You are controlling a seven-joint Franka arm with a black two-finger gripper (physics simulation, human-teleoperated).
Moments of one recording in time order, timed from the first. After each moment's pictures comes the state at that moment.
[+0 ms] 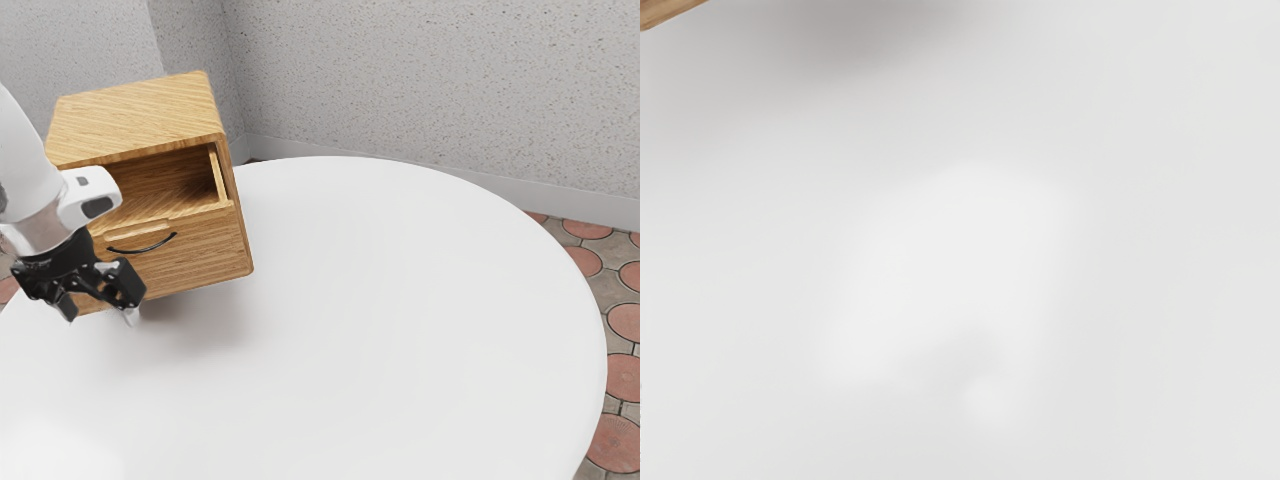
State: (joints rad) arm -0.02 -0.91 -0.12 -2.56 -0.07 1.81 -0.38
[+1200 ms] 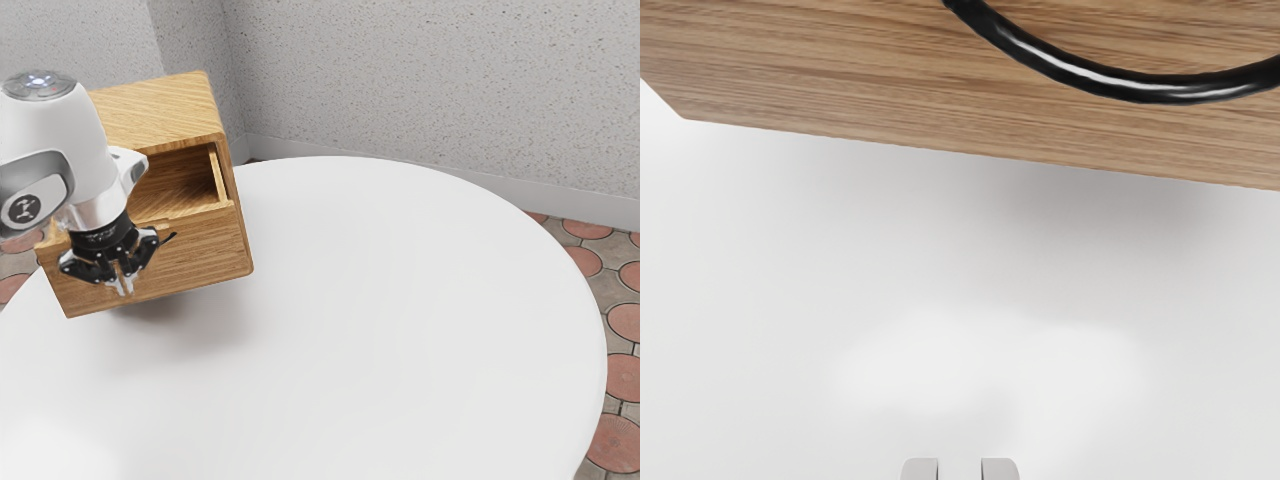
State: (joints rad) arm -0.03 -0.62 -0.05 -2.47 0.18 1.98 -1.04
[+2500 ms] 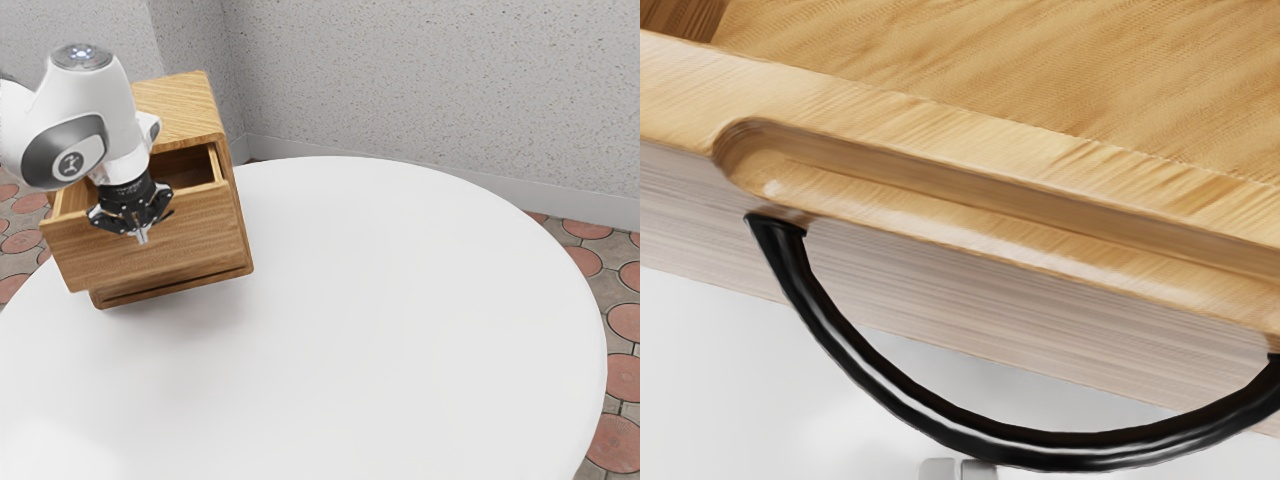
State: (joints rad) arm -0.17 -0.29 0.22 -2.23 0.36 2.11 -1.15
